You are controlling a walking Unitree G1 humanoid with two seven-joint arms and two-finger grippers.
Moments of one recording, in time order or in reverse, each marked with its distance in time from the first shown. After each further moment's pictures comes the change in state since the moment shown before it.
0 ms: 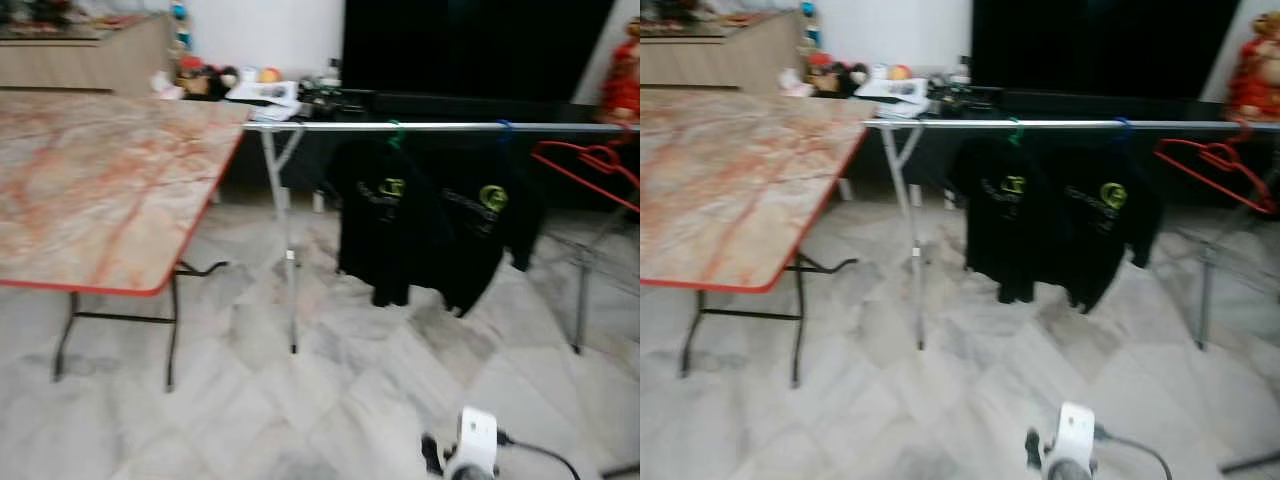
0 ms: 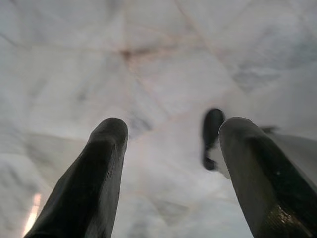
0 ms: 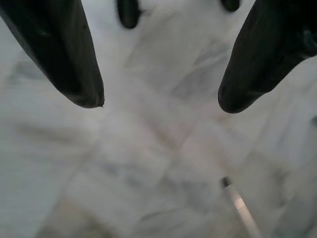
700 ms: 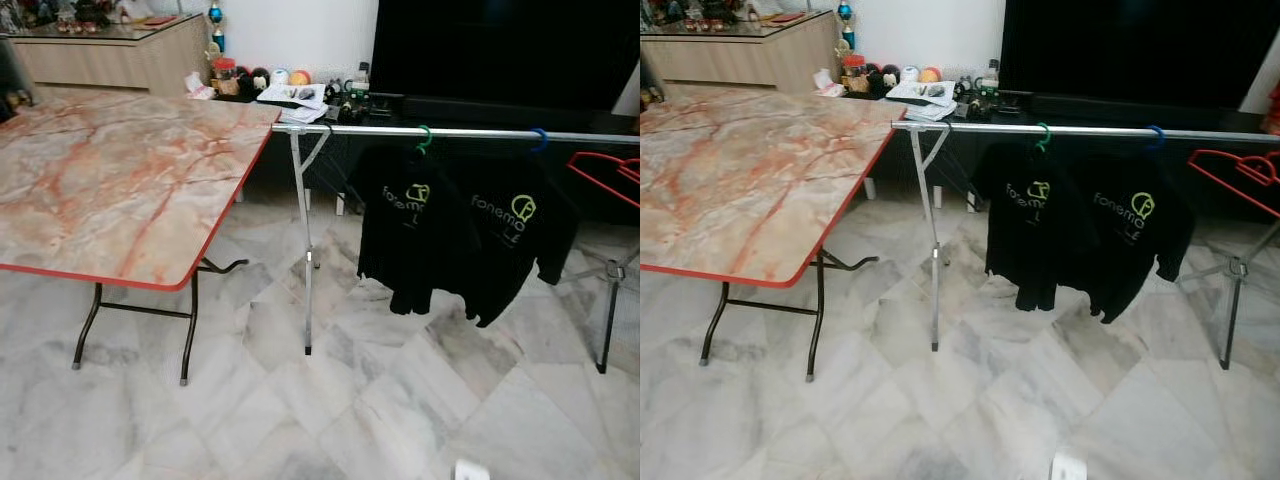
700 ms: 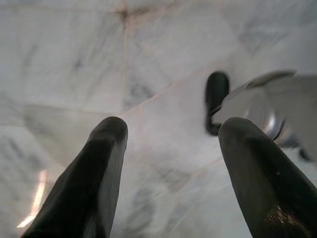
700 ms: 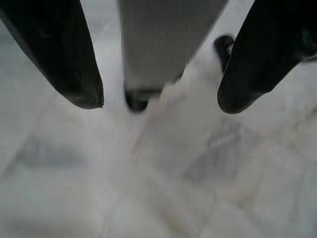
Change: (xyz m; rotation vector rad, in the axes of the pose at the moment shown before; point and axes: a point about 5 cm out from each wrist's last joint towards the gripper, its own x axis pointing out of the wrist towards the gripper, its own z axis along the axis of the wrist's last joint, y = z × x) left arm -0.014 0.019 -0.040 0.041 0.087 0.000; right arm -0.026 -0.022 -0.095 -0.009 0.218 -0.030
